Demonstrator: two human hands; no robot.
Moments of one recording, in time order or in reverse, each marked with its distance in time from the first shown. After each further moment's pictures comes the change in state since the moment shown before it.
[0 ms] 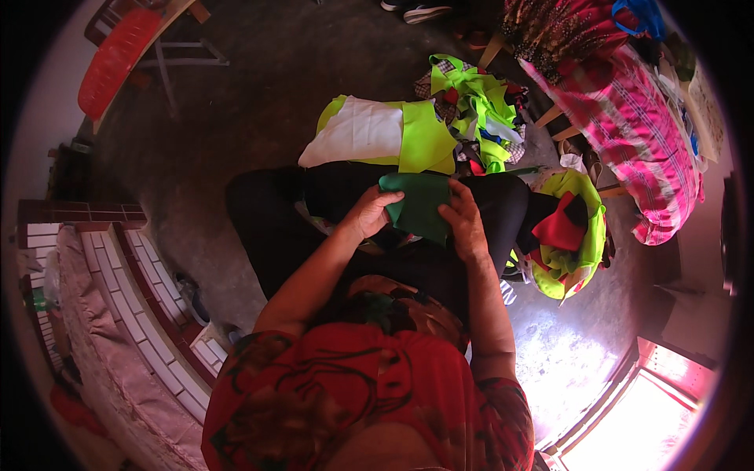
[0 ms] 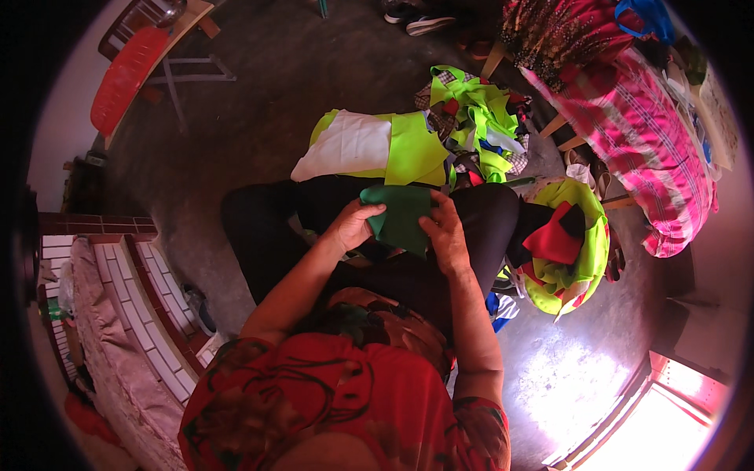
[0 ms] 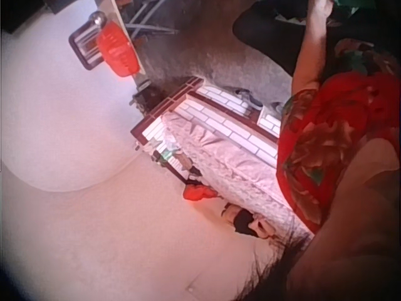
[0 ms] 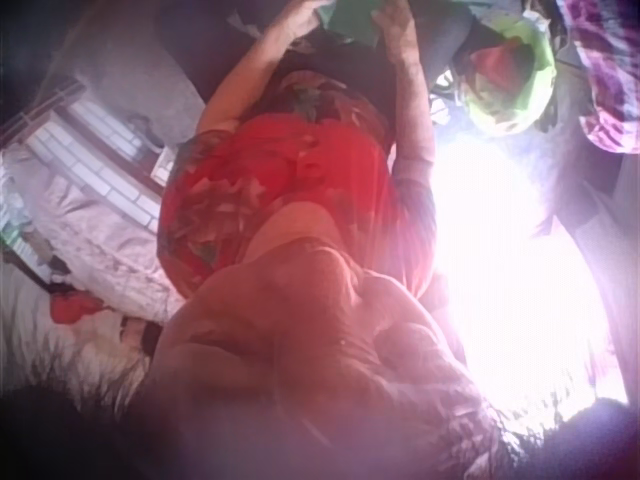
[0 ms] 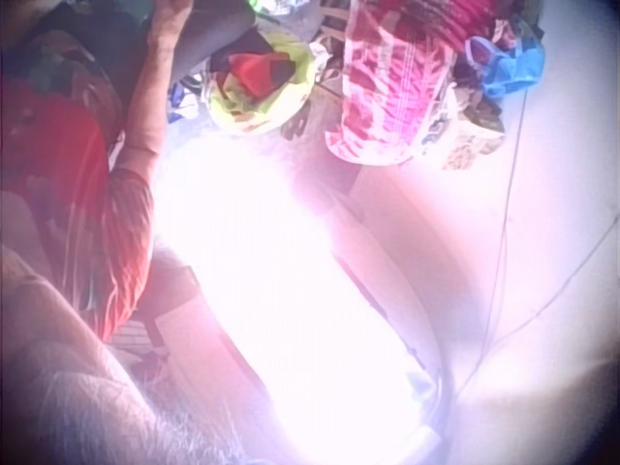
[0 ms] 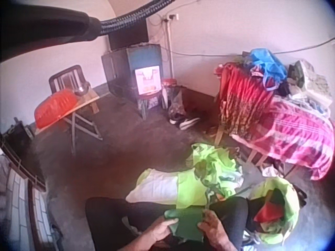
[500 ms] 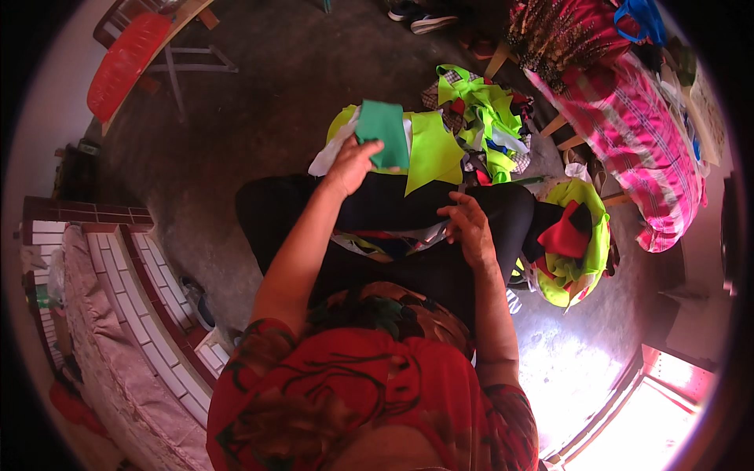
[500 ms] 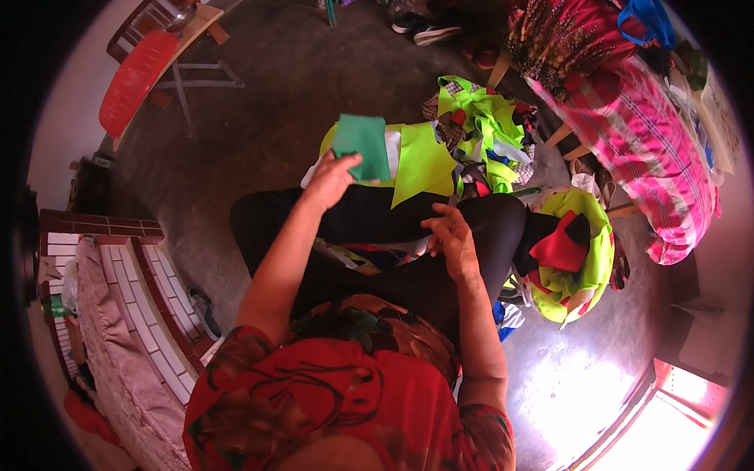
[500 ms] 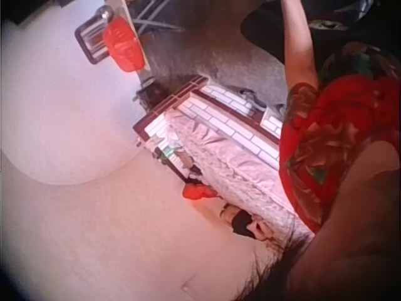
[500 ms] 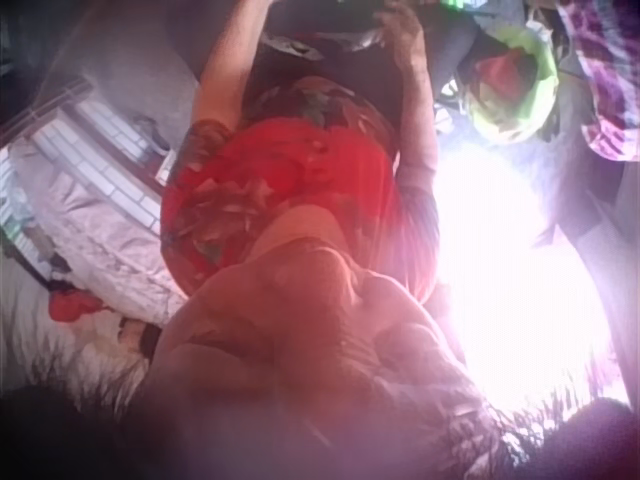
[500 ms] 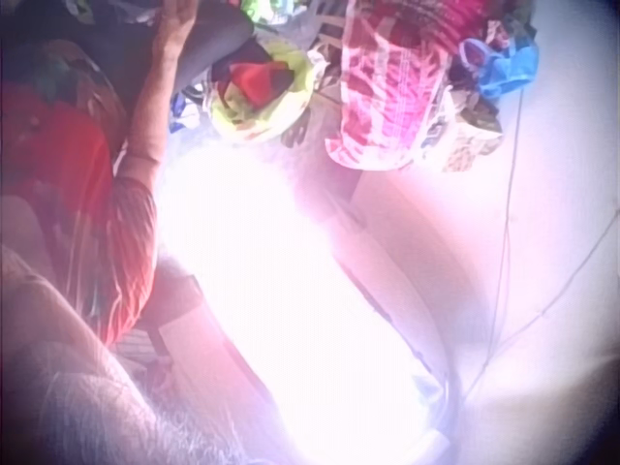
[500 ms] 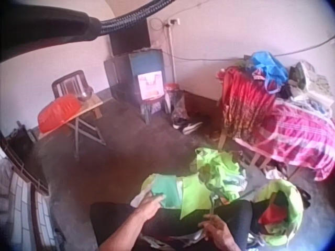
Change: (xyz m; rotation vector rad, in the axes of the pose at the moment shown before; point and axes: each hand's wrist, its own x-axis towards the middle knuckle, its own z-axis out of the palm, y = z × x) left_hand 0.017 0.111 0.017 0.333 0.093 0.324; right_hand 0.000 -0.013 -0.002 -0.084 0.008 0.120
